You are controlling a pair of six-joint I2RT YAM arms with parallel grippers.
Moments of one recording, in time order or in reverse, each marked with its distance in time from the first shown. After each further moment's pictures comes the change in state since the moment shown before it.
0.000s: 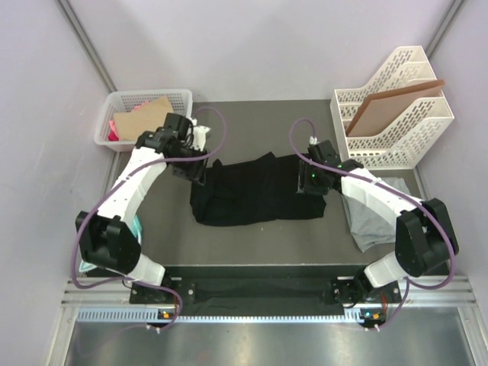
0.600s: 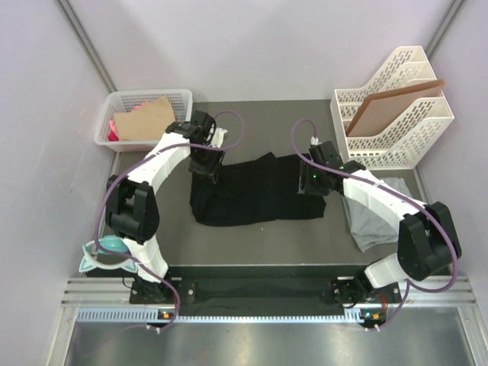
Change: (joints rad) left arm -0.088 0.277 0.111 0.026 -0.057 -0.027; right arm 0.000 -0.022 -0.014 -0.005 0.000 0.000
